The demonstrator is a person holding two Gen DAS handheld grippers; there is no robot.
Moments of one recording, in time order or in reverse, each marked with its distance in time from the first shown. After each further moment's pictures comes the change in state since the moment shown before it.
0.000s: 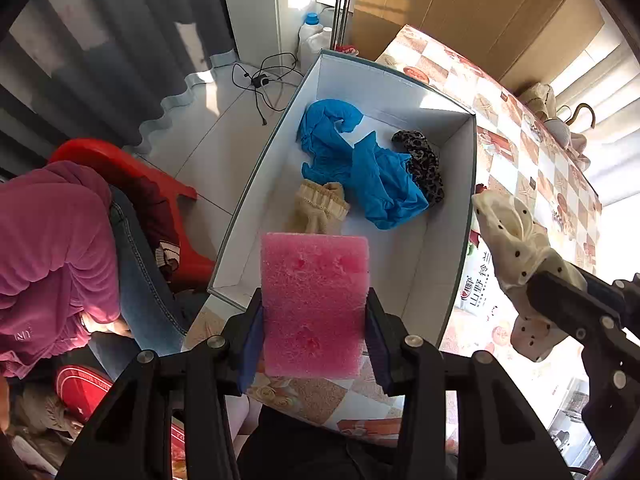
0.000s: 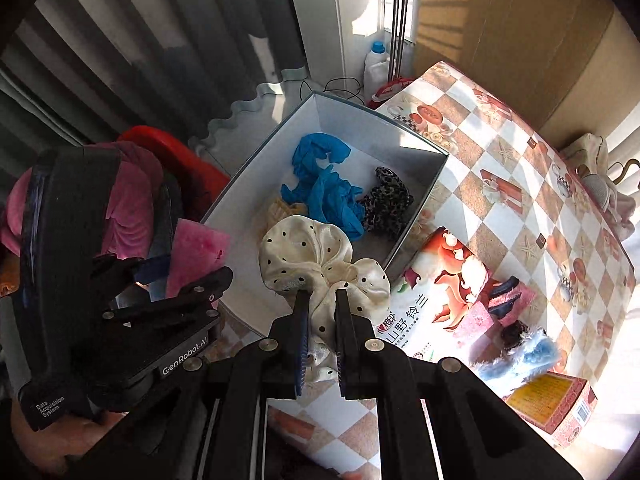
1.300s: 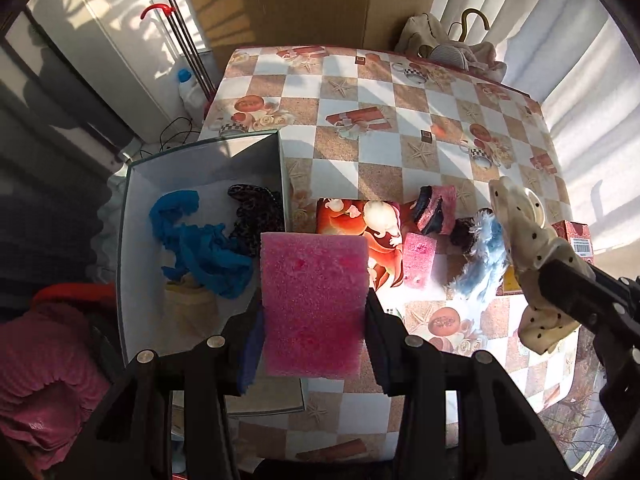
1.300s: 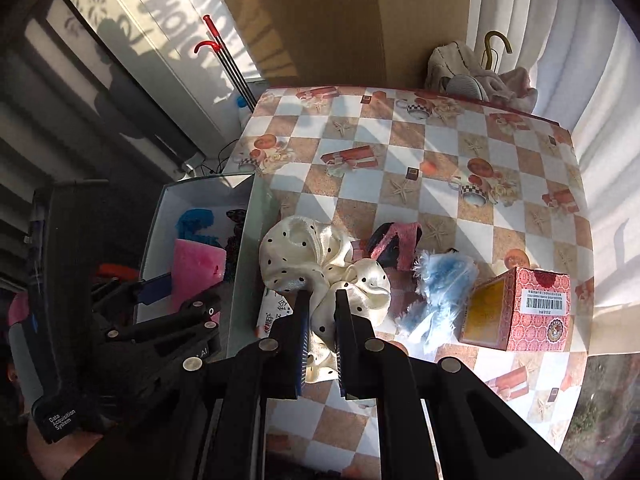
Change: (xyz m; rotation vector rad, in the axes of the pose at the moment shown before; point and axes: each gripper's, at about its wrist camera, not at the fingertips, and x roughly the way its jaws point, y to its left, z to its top) left arm -0.008 -0.174 0.020 0.451 -0.044 -0.027; right arm -0.060 -0.149 -0.074 0.529 -0.171 -0.068
